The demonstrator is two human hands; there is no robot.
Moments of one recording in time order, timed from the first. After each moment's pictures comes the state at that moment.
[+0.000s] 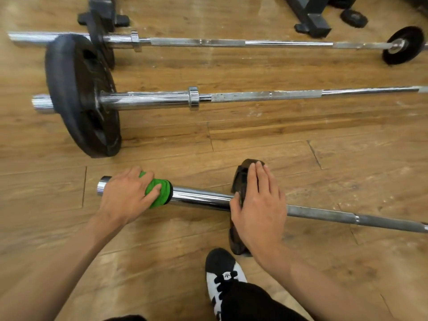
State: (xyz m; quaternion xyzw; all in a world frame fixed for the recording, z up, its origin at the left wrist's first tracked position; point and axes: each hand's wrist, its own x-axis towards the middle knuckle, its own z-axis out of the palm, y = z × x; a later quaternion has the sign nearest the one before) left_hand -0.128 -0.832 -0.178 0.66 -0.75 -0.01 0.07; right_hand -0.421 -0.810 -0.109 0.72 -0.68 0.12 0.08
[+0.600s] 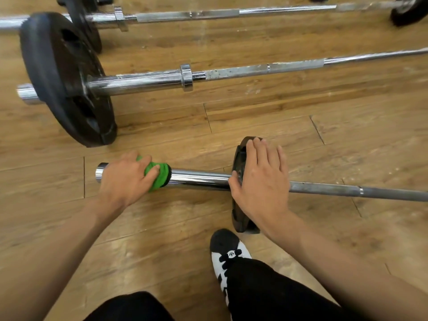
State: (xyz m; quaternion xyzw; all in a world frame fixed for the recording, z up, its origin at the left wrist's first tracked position) left_hand -0.126 -0.838 -0.175 0.68 -0.73 -0.07 0.02; right_hand -0.423 -0.818 -0.098 0.74 -0.66 0.07 0.07
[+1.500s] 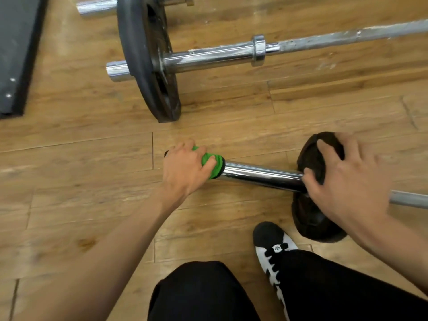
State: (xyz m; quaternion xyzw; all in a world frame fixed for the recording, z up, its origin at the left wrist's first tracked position) left_hand -0.103 -0.800 -0.175 0.70 -0.71 -0.05 0.03; right_hand -0.417 -0.799 -0.095 0.76 -0.65 0.05 0.02
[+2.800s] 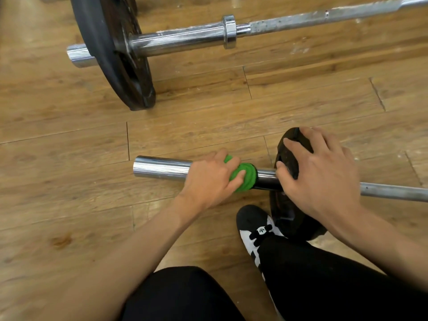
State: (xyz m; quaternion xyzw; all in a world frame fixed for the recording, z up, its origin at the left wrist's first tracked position) left_hand -0.205 -0.765 -0.178 0.55 -0.83 -0.05 0.07; right_hand -0.429 -0.768 -0.096 0.77 -0.63 0.03 -0.01
